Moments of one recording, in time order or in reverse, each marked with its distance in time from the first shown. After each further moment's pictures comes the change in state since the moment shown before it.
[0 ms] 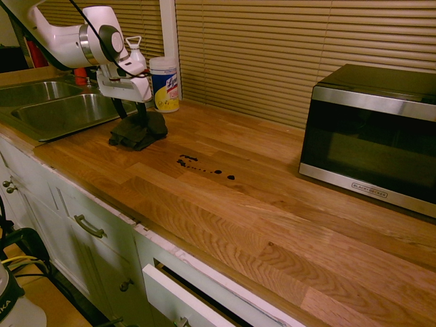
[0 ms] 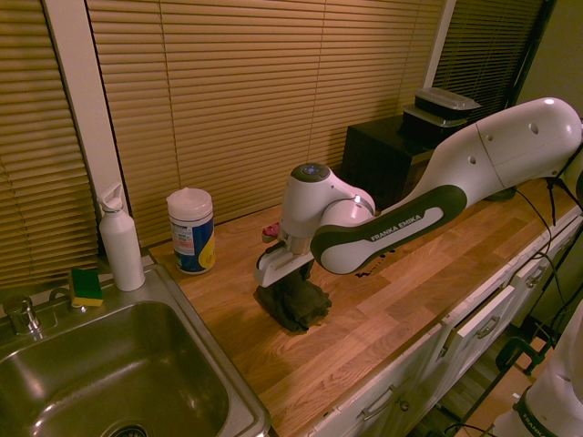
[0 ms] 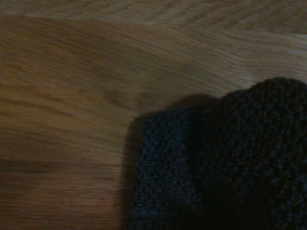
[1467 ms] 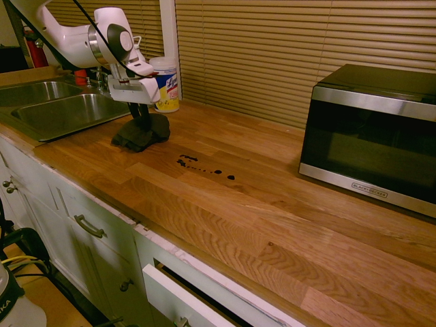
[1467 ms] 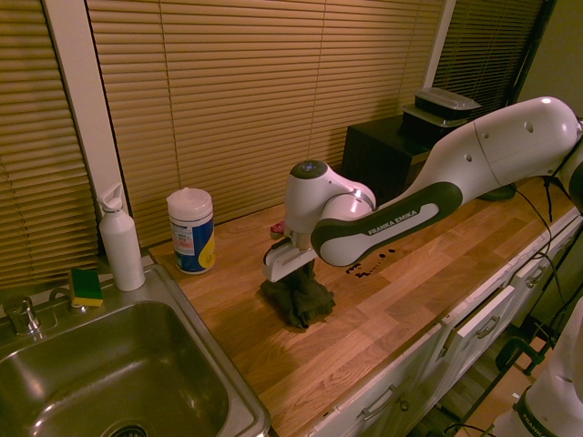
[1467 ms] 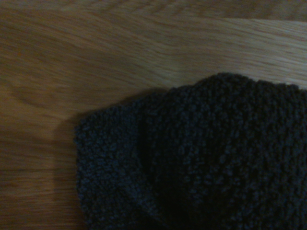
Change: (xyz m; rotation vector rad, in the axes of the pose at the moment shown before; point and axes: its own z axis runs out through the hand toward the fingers) arm 0.039 0.033 0.008 -0.115 0.022 0.065
